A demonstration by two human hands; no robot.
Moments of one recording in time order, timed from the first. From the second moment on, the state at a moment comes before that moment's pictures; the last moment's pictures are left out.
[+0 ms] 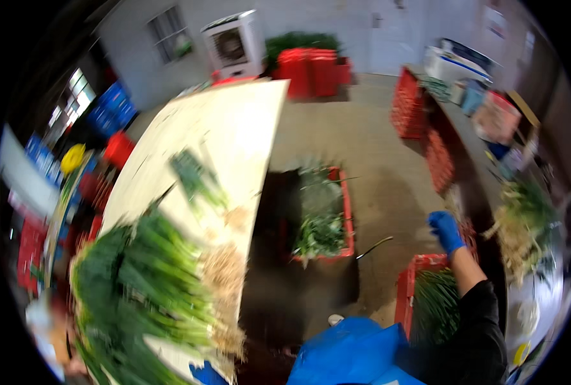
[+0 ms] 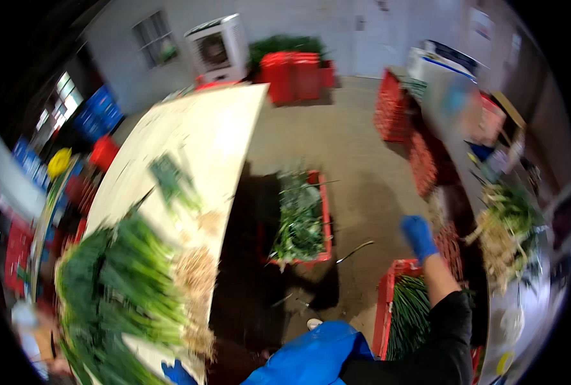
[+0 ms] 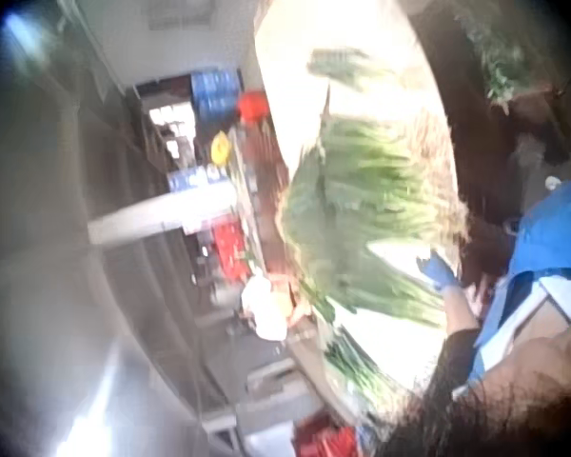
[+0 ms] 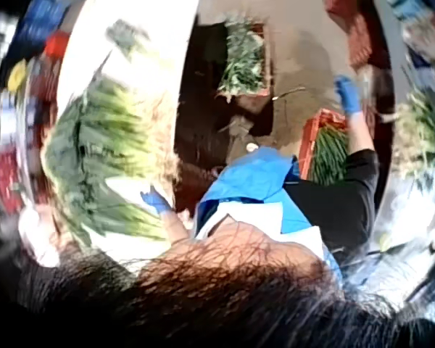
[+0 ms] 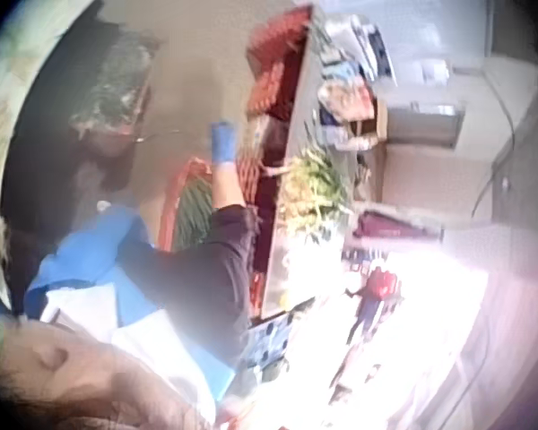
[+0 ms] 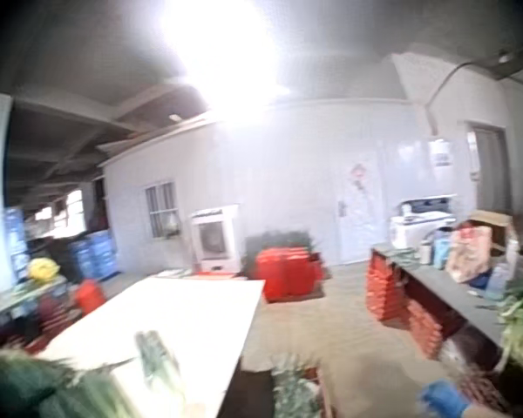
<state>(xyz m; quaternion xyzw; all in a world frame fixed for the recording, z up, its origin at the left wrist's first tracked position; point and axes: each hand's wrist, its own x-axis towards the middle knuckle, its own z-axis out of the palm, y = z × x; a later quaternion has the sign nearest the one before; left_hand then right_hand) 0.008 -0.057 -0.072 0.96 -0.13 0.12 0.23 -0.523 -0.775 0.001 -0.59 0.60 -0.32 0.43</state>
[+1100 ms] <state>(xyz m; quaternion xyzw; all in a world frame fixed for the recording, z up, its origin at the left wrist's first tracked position) 0.010 -0.065 0.019 0.41 0.15 -0.25 0.86 0.065 -0.229 0.001 -0.61 0.06 0.40 0.68</state>
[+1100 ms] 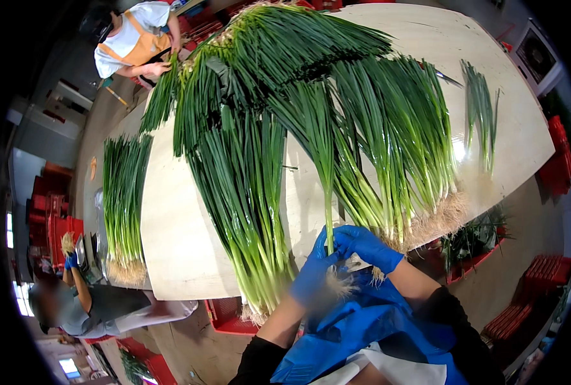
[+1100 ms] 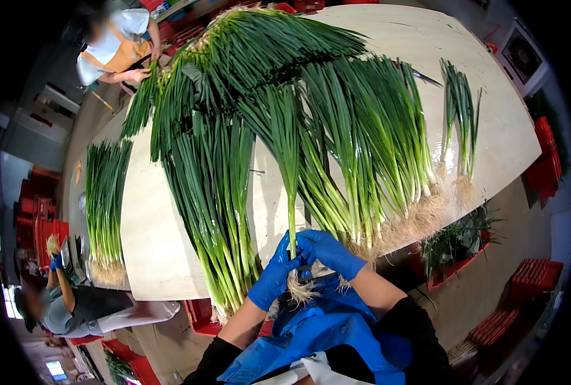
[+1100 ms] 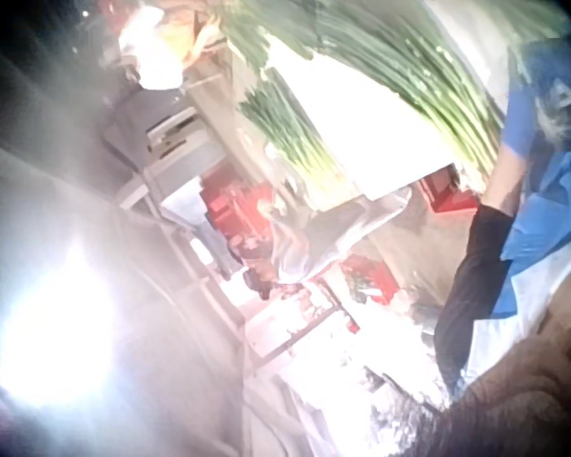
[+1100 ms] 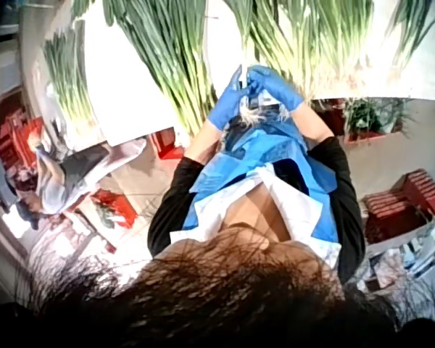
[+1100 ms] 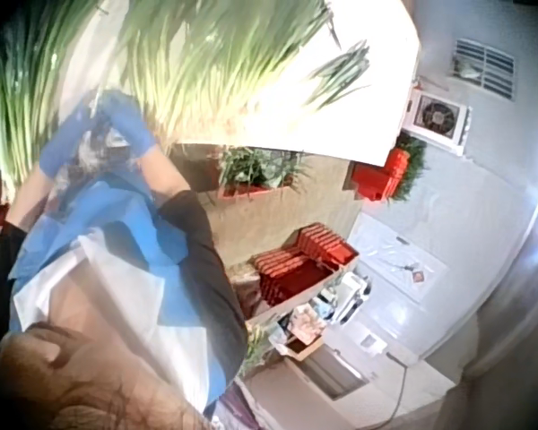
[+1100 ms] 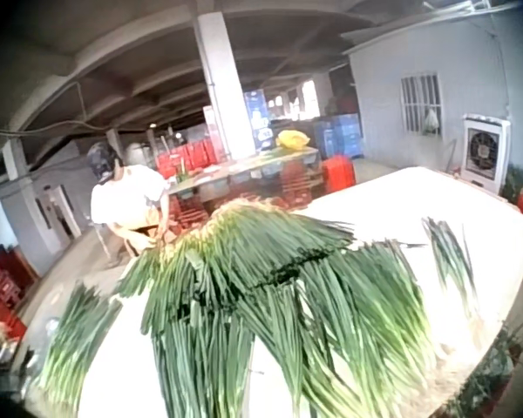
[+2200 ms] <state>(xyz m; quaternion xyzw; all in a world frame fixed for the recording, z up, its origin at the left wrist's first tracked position) -0.020 -0.082 0.053 0.43 0.33 -0.08 0.84 0.100 -0.251 -0.009 -0.85 -0.09 0.05 0.51</state>
